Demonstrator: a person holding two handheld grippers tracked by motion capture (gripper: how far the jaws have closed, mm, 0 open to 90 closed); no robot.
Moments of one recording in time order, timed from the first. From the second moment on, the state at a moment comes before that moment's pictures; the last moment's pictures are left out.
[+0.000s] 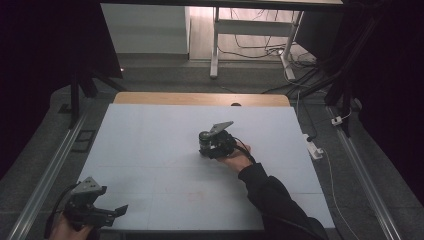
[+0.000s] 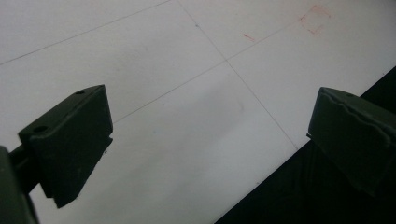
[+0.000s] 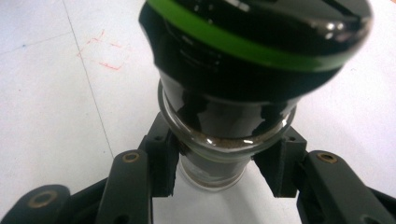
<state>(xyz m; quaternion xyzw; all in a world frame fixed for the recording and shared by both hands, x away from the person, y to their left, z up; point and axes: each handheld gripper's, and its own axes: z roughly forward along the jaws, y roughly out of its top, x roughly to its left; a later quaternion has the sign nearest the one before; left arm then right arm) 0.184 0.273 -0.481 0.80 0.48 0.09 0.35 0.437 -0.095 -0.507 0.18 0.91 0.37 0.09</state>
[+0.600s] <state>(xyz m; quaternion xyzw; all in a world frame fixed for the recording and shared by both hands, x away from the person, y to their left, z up) 0.186 0.273 -0.478 0.79 0.48 0.10 0.36 0.437 -0.097 -0.510 0.18 0.90 0.38 0.09</state>
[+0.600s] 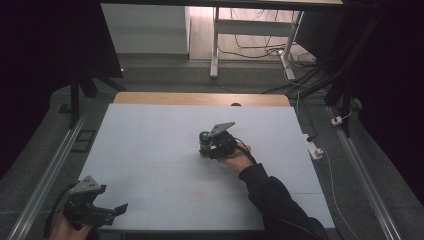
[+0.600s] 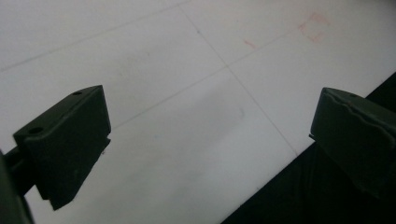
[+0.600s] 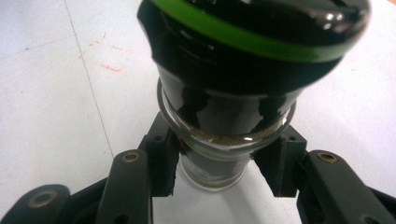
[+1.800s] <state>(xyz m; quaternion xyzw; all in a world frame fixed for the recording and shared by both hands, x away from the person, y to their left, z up) 0.245 0.226 -0.471 0.82 0.38 0.08 0.42 0.437 -0.098 -0.511 0.18 0.90 0.38 0.09</state>
